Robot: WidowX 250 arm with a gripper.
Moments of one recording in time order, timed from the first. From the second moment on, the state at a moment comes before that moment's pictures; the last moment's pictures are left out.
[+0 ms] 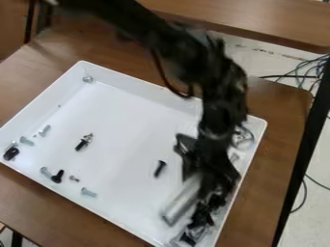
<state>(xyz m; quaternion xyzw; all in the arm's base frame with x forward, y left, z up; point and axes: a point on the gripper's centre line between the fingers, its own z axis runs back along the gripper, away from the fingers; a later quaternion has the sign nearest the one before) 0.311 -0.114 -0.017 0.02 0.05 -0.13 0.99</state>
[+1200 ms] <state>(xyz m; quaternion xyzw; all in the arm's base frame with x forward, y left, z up) 0.364 0.149 -0.040 0.09 0.10 -0.32 0.94</state>
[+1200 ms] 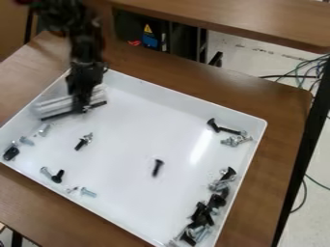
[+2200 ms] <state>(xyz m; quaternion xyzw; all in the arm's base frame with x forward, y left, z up) 0.269 0.120 -0.051 0.07 0.03 -0.25 0.97</state>
